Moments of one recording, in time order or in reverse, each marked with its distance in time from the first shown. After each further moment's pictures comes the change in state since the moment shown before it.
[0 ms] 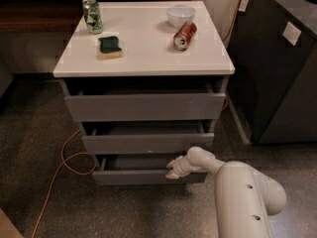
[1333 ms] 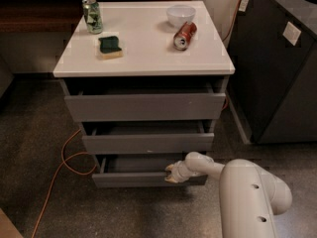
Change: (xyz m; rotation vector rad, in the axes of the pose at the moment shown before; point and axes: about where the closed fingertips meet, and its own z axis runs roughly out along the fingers) arm -0.003 0.032 0.001 -0.019 0.013 -0.031
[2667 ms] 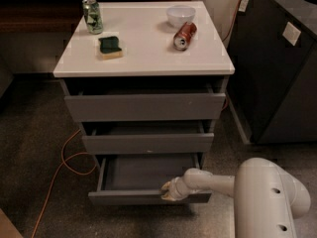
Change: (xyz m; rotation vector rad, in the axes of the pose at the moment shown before) arm -0.015 0.094 -0.010 -0.066 -0.018 -0.028
